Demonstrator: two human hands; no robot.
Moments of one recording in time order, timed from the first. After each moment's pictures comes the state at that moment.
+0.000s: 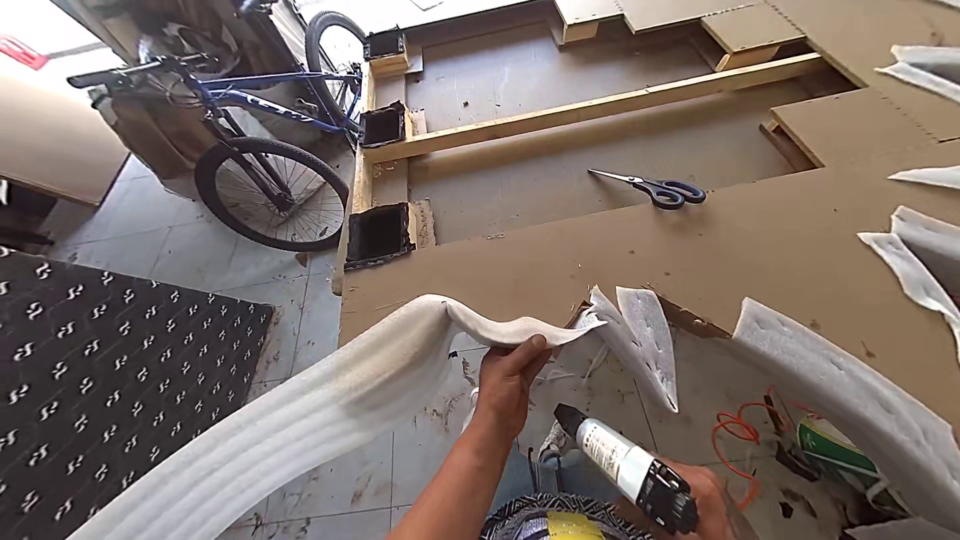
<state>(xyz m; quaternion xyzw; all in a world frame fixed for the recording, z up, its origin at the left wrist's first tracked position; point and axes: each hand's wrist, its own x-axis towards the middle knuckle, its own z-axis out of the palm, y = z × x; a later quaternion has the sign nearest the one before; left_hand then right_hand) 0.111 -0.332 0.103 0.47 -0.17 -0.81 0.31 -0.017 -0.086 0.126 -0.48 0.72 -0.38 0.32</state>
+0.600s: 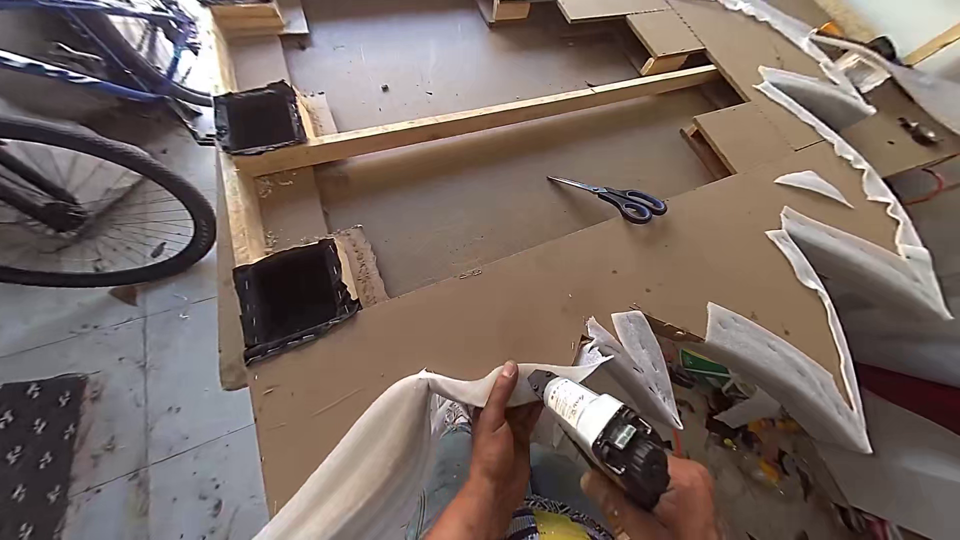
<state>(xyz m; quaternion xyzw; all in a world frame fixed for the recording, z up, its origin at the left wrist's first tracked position) 0.117 -0.372 0.112 0.47 -0.08 -0.86 0.18 0.041 -0.223 0.226 -0.30 0.88 -0.27 0.27</state>
